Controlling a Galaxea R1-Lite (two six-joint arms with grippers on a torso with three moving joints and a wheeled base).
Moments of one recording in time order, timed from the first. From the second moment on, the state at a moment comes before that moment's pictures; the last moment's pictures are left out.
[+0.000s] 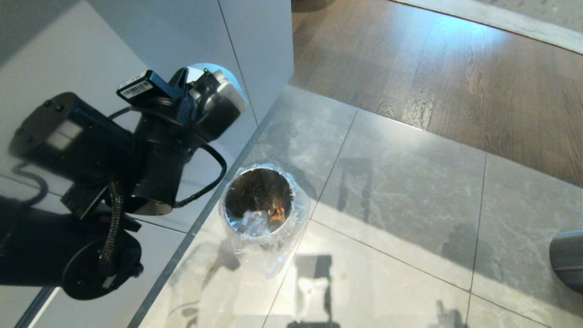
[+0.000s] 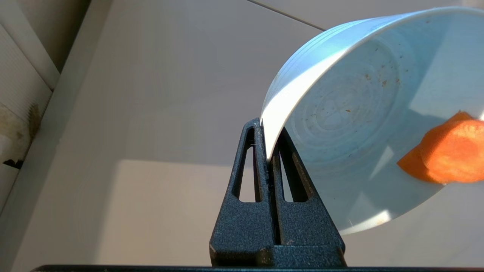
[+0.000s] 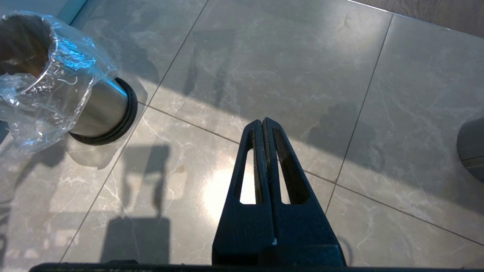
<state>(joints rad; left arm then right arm) -0.57 1.72 -0.76 -1.52 0.53 1.42 0.00 0.00 0.00 0.00 0.00 0.04</state>
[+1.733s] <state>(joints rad) -0.64 1.67 -0.52 -1.46 0.73 1.18 0.00 0.00 0.00 0.00 0.00 0.04</state>
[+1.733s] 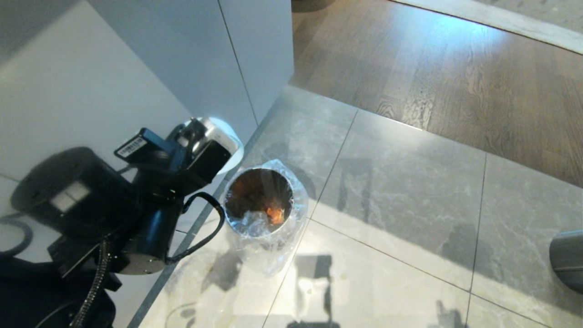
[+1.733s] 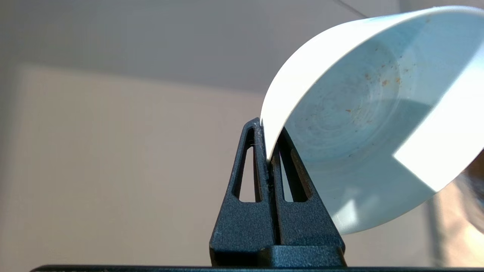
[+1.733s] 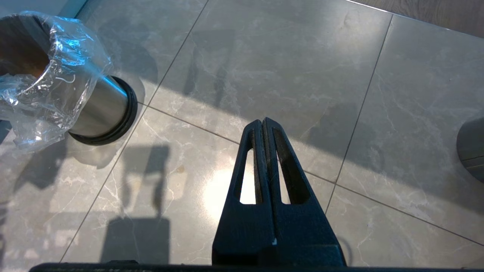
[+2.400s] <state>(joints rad) -0.65 1.54 -0.46 -0.97 0.73 0.66 0.00 0.00 0.00 0.00 0.00 0.04</state>
